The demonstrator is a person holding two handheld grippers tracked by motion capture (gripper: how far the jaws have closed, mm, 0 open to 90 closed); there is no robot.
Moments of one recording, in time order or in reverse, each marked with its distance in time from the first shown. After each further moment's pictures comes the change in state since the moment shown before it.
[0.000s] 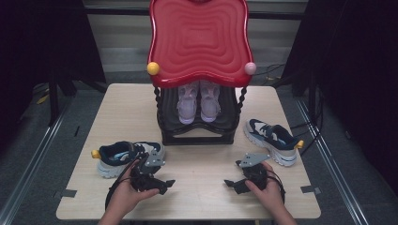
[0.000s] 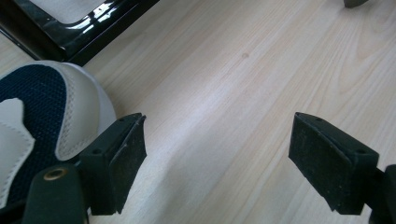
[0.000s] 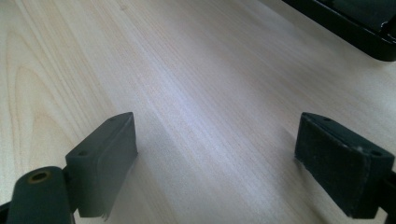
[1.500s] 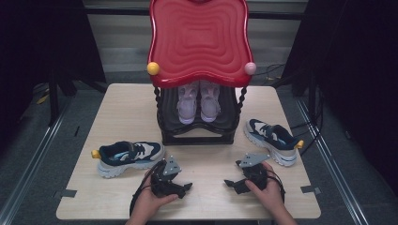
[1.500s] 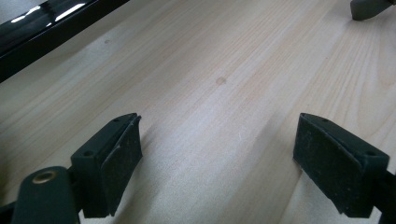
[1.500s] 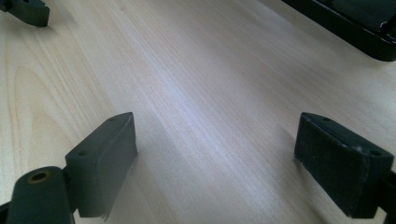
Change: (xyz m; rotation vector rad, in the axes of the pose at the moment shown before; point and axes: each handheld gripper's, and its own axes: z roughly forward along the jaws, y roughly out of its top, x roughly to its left) left arm -0.027 -0.006 0.064 -0.116 0.001 -0.008; right arm 0.000 0.000 0.000 -0.001 -0.001 -0.002
